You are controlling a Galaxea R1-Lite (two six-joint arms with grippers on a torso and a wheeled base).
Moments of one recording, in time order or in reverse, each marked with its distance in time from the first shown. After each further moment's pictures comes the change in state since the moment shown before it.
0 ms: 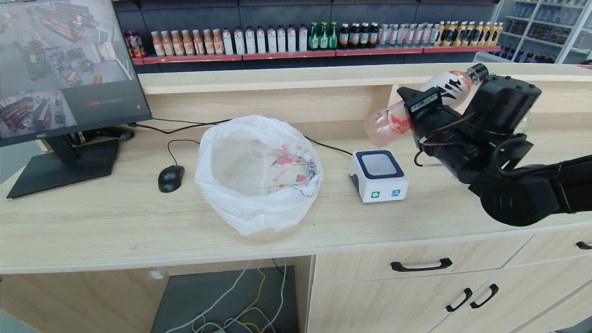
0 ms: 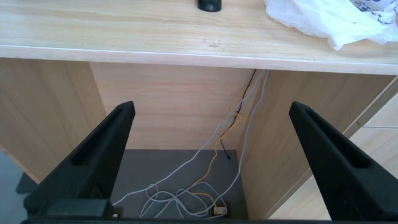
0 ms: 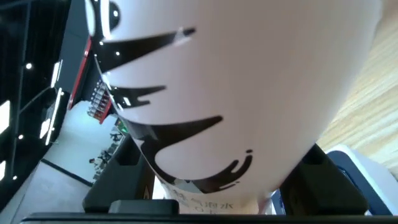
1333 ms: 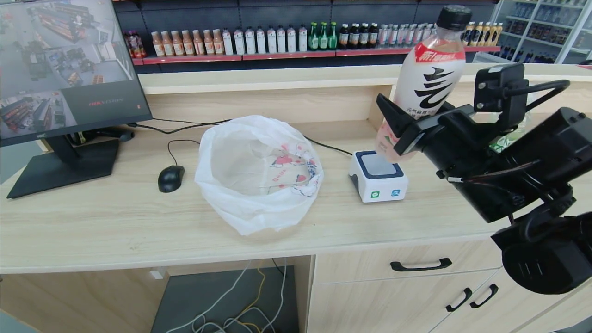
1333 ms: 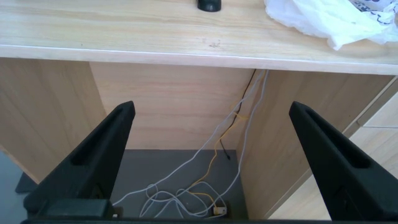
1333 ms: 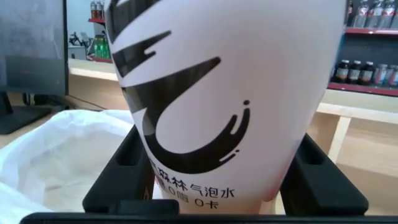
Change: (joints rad) left arm 0.000 0.000 0.000 0.000 0.000 -0.001; right arm 0.100 -0.090 0.358 -0.550 0.291 -1.047
